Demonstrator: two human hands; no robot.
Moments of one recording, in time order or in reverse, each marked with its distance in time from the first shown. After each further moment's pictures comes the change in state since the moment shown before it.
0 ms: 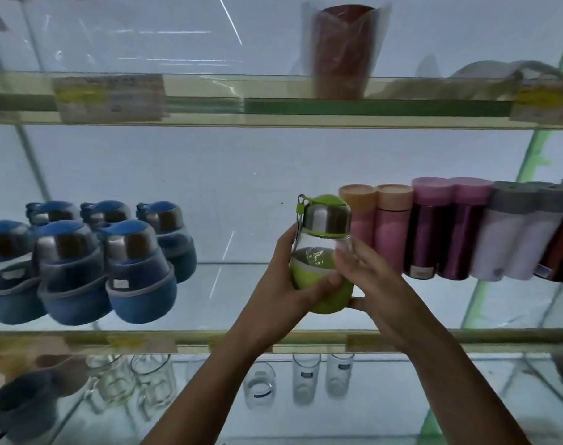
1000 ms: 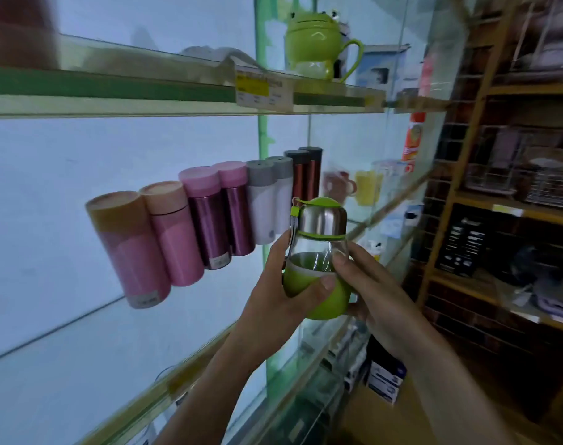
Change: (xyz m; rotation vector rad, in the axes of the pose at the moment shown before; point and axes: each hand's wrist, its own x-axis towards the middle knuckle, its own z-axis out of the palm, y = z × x) left_hand 0.027 -0.003 0.180 -0.454 -0.788 0.080; right_hand -0.155 -0.019 -0.106 -0.167 0.847 0.045
